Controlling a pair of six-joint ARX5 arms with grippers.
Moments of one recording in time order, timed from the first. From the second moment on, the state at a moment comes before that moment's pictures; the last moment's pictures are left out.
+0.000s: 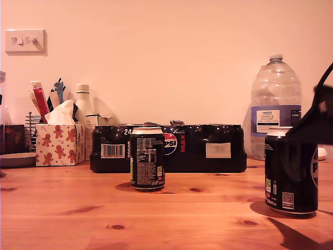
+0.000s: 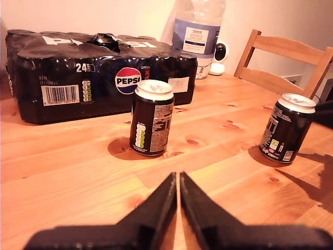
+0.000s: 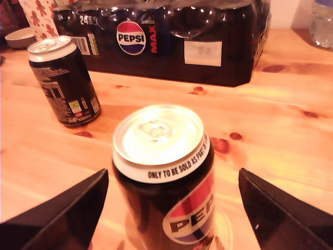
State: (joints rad) left arm -0.38 0.00 0.01 -0.14 0.31 -0.18; right arm 0.34 0.91 0.02 0.58 -0.07 0.05
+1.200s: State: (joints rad) left arm -0.38 0.00 0.01 -0.17 0.31 -0.17; right arm 0.37 1.31 0.20 0.67 -0.07 0.05
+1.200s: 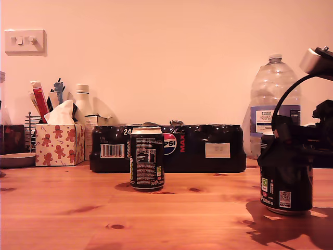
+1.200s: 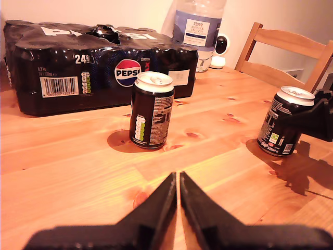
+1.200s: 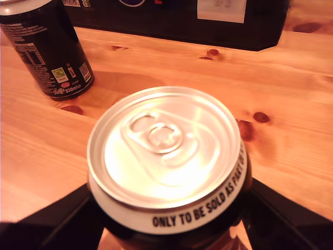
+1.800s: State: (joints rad) left arm -0.38 0.00 0.01 -0.18 0.29 -0.16; right arm 0.46 1.32 0.49 0.42 -0.15 0.05
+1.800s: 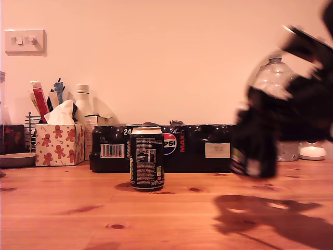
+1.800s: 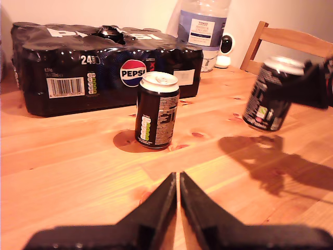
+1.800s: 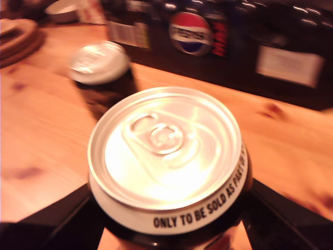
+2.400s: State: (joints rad) left arm -0.38 0.00 0.01 -0.18 0.27 -0.13; right arm 0.53 1.35 0.90 0.23 -0.16 -0.04
